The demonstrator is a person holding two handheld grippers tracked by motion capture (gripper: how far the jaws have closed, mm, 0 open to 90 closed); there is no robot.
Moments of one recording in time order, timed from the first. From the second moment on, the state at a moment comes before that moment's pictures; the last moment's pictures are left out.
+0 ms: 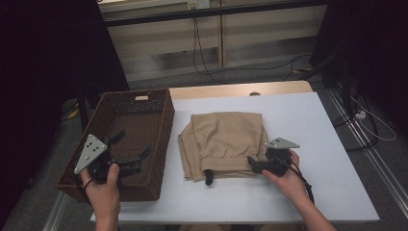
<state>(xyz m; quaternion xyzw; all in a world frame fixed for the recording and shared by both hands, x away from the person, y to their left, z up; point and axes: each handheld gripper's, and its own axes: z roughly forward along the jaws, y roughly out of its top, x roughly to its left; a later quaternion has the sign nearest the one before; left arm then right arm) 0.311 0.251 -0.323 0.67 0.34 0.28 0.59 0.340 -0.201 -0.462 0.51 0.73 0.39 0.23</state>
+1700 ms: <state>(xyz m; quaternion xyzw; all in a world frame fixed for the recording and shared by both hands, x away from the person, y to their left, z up) 0.321 0.219 -0.326 0.69 0.34 0.26 0.59 0.345 -0.204 -0.458 0.56 0.69 0.45 0.12</state>
